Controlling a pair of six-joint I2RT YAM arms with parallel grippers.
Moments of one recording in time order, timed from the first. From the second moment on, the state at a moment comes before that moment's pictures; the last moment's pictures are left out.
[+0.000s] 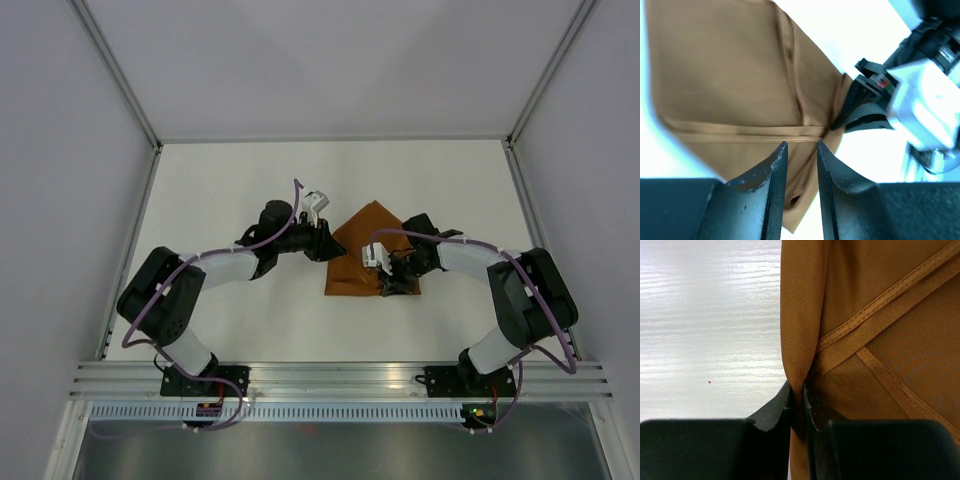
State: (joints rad) left arm -0.58 1.68 0.84 0.40 0.64 -0.30; right arm 0.38 1.56 0.76 -0.48 -0.70 -1.05
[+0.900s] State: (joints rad) left arm -1.06 1.67 0.75 0.50 0.08 0.51; right arm 0.23 2.01 1.15 -1.11 -0.90 -1.24
